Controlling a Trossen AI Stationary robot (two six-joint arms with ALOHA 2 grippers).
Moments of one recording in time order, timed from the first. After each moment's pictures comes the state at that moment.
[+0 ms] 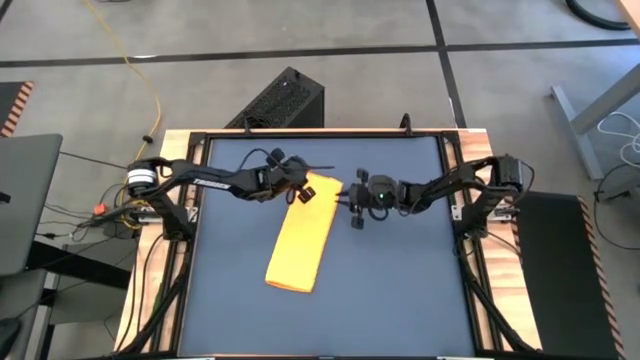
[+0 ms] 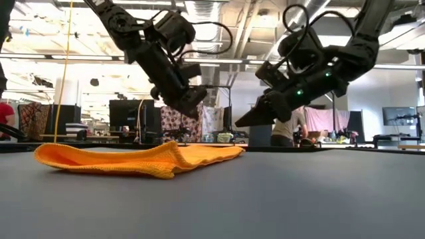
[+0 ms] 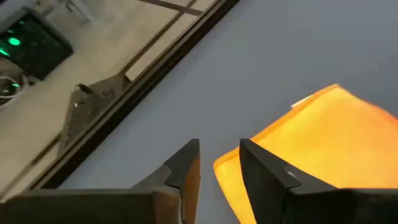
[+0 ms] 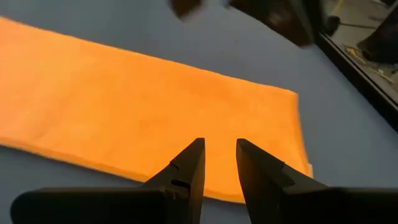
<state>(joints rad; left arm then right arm) 0.23 1.68 0.91 0.11 -0.59 -0.08 -0.18 1.66 0.56 0.71 0.04 -0.18</state>
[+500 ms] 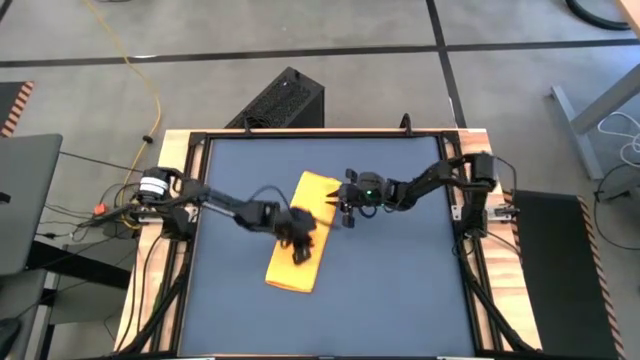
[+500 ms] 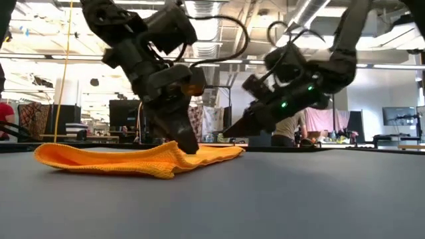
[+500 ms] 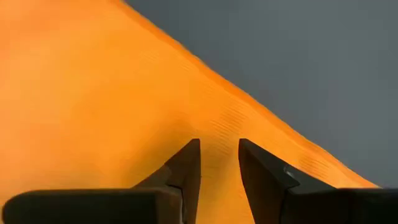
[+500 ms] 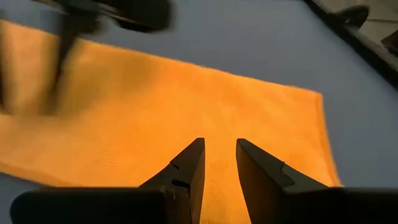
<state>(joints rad) -0.04 1.78 0.88 0.05 0.04 -0.43 -0.23 1.84 0.66 0.78 -0.06 -0.19</state>
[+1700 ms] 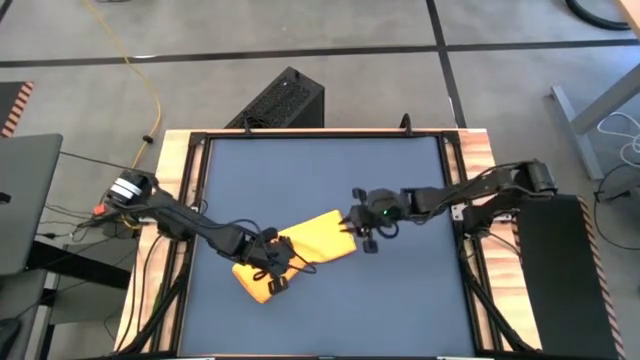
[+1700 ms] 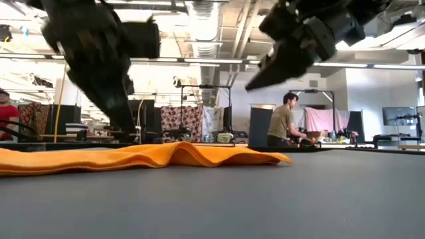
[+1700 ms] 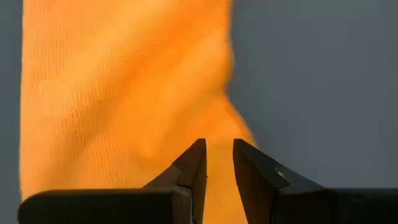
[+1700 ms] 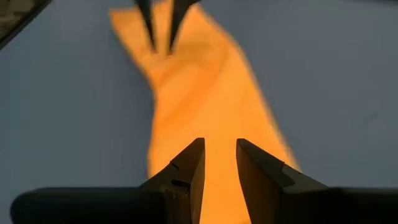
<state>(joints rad) -0.38 1.59 0.88 -0.27 -0.20 -0.65 0.04 1.41 0.75 0.11 -0.05 -0.12</state>
